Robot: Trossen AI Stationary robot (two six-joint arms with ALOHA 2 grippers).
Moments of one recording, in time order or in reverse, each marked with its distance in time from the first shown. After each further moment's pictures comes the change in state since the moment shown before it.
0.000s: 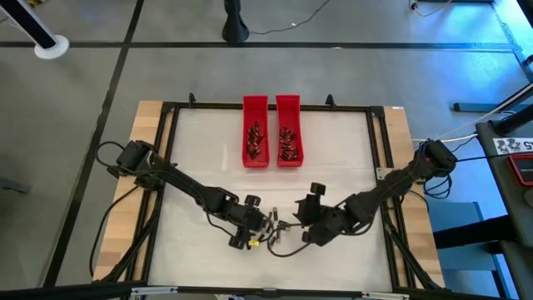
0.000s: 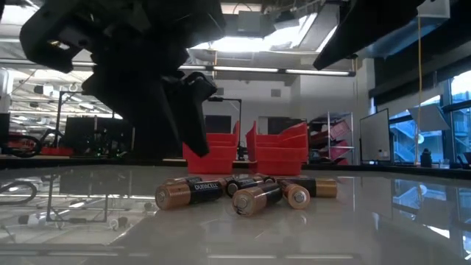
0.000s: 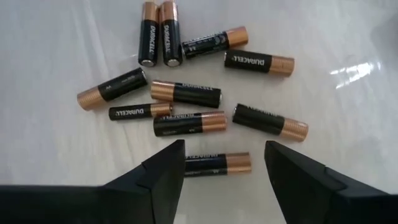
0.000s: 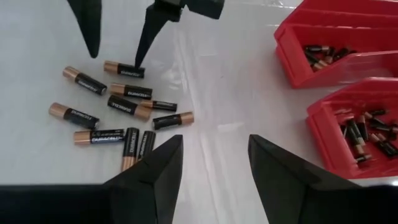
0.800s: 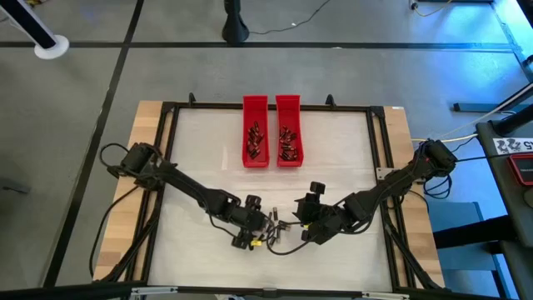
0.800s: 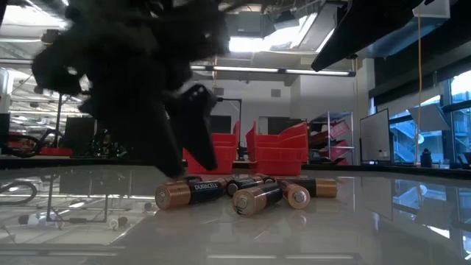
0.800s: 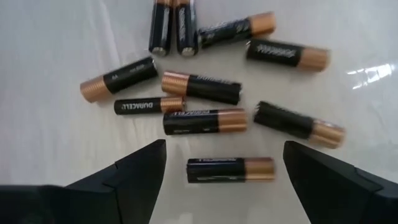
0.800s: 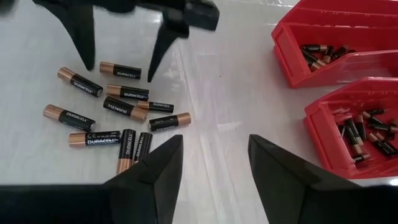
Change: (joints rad) left arm -0.005 0.046 0.000 0.032 -0.057 -0.028; right arm -0.002 0.000 0.000 0.000 -0.005 -0.003
